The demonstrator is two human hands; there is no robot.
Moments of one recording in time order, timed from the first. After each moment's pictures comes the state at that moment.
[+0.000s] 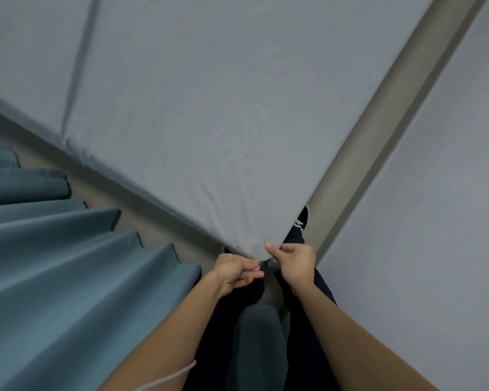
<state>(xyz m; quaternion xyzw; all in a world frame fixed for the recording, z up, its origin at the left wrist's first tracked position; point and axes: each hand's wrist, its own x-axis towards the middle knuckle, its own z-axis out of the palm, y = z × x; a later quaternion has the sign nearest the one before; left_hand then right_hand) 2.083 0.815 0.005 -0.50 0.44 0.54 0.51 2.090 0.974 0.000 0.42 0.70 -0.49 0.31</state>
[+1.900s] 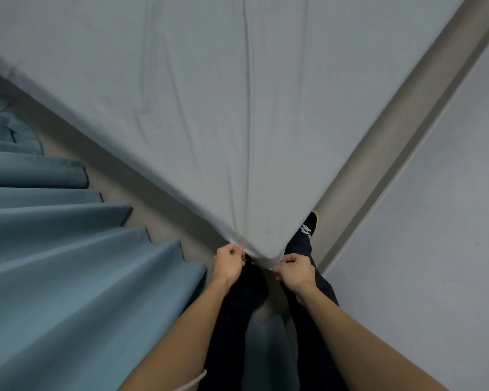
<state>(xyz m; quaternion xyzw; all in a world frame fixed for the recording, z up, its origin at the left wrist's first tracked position) 2.115 0.794 -0.028 -0.45 0.68 0.50 0.31 2.109 0.961 0.002 0.44 0.70 -0.40 0.41</state>
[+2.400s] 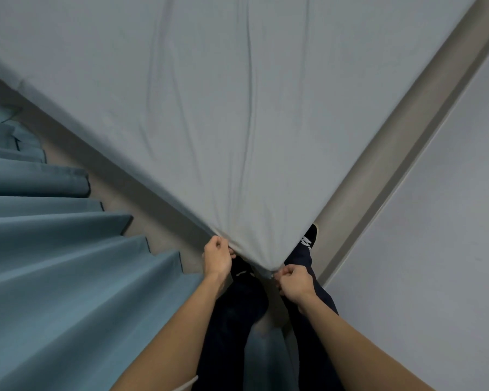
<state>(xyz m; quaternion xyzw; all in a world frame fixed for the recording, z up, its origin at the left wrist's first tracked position) 2.077 0.774 -0.019 -0.48 0.68 0.50 0.21 2.104 0.962 -0.008 0.38 0.72 -0.37 0.45</state>
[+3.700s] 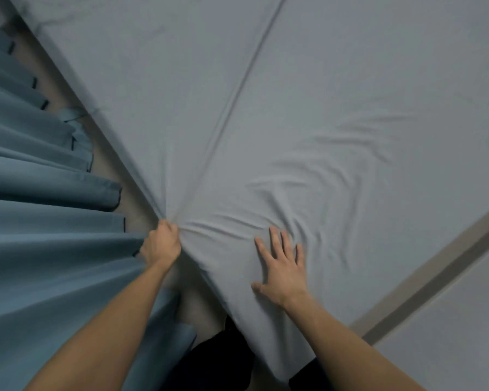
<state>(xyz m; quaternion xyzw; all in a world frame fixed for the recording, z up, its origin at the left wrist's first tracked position) 1.924 0.577 -0.033 -0.49 0.84 0.10 0.21 1.881 0.857 -0.012 -0.23 0.89 -0.06 0.38</state>
